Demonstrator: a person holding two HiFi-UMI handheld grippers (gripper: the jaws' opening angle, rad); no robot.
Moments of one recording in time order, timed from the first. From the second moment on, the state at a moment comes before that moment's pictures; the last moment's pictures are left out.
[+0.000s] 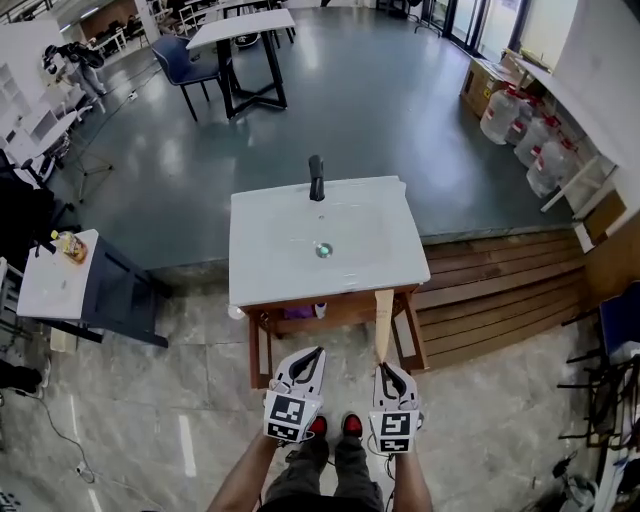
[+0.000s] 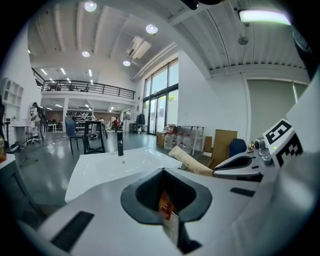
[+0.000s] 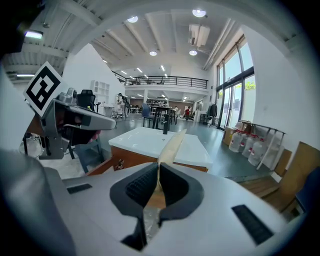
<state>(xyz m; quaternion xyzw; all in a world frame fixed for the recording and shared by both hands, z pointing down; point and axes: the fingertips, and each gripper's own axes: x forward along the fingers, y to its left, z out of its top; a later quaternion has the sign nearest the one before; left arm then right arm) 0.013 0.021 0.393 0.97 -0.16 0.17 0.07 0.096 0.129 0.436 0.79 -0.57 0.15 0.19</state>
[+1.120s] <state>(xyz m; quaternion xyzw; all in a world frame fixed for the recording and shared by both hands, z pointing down) 0.005 -0.002 0.595 0.94 -0.23 0.22 0.11 0.105 0.102 0.649 0.72 -0.63 0.21 0.21</state>
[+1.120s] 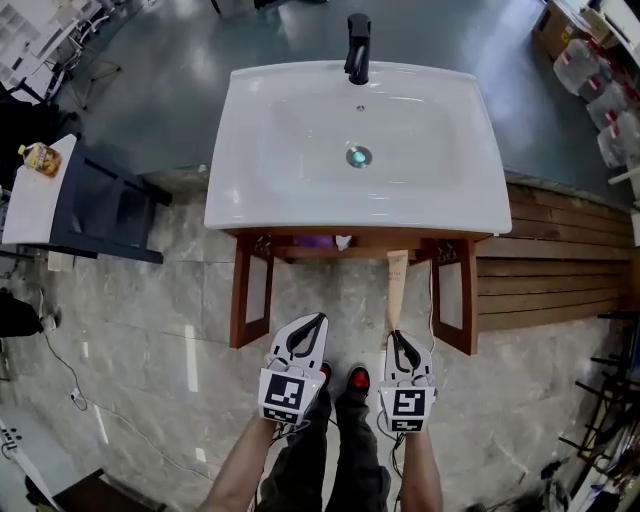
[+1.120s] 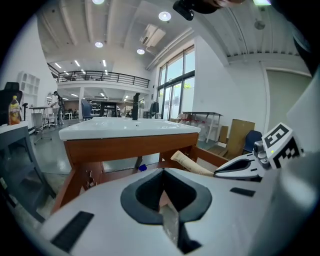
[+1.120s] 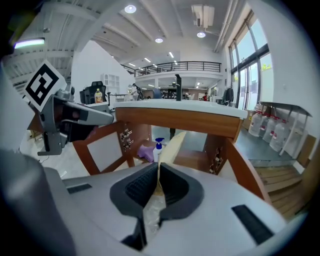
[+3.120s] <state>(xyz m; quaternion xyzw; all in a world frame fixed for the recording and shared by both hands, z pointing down) 0.060 -0.078 0.839 0.95 -0.25 0.18 0.07 0.221 -0.062 0.885 0.74 -0.63 0.17 0.16</state>
